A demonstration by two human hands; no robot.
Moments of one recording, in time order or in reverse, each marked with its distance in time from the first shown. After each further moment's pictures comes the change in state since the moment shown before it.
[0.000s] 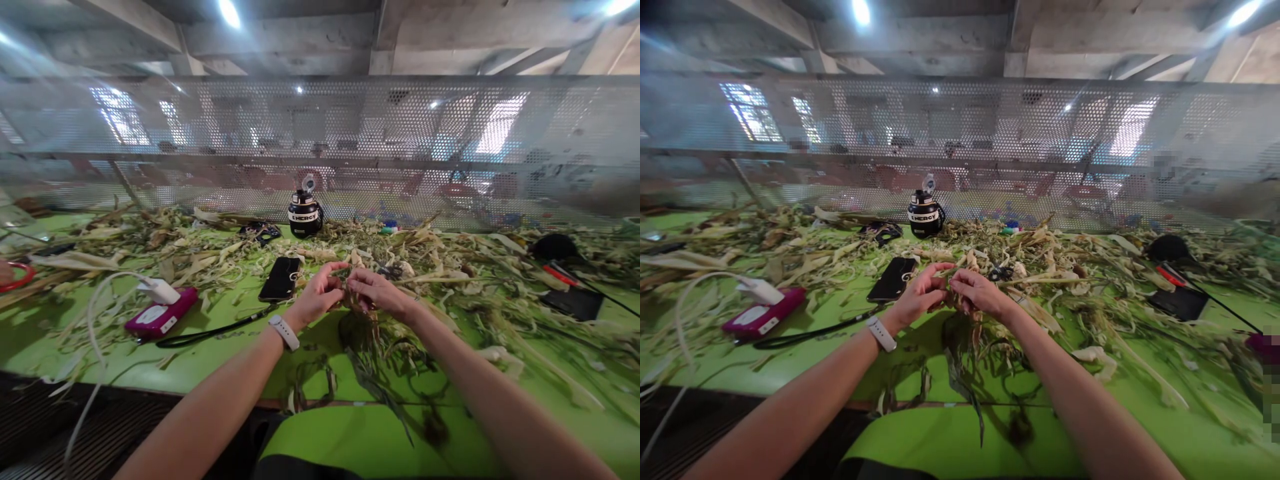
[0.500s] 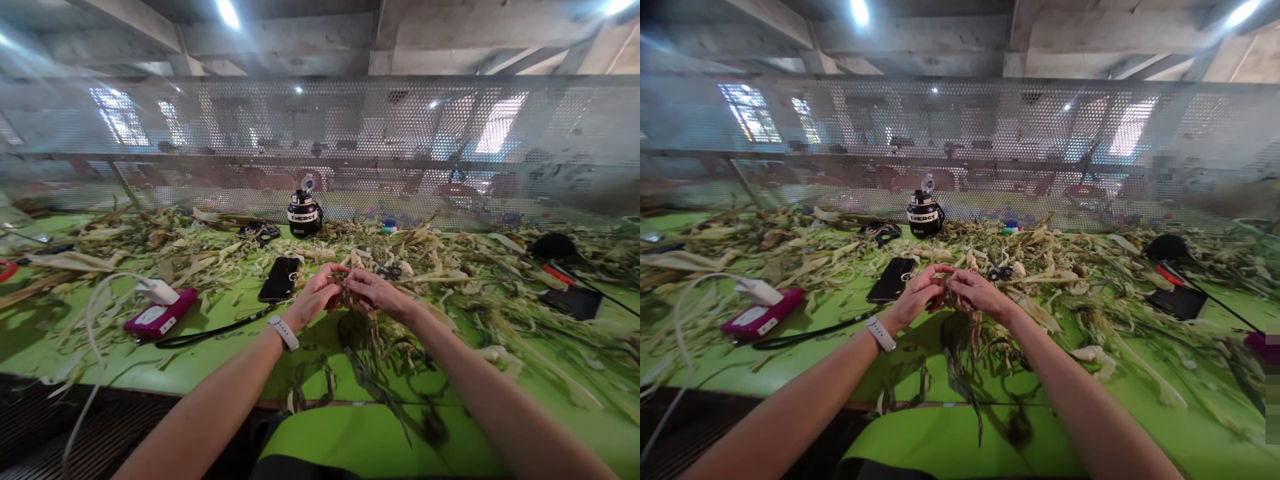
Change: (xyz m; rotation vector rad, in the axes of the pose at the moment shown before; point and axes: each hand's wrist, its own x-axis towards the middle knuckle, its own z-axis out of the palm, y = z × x) left_hand 0.002 -0.006 -0.002 -0.017 -0.013 0.020; right_hand 0.002 0.001 0.002 0.076 -0.015 -0.015
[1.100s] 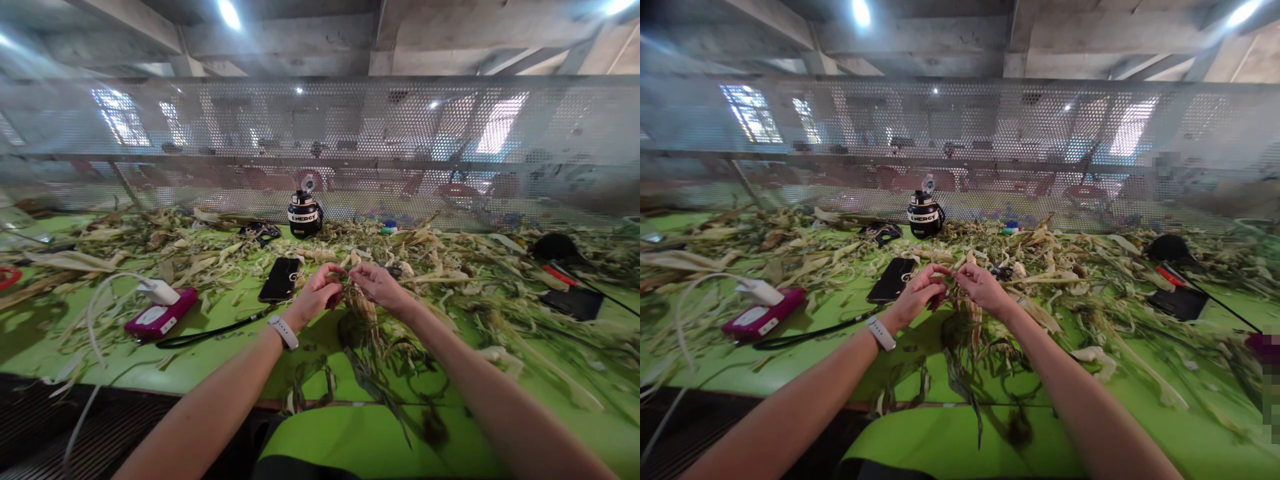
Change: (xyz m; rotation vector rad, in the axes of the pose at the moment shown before) left_hand 0.002 0.002 0.000 -0.041 0.064 -0.017; right_hand 0.006 0.002 -0.004 -0.030 0.176 -0.102
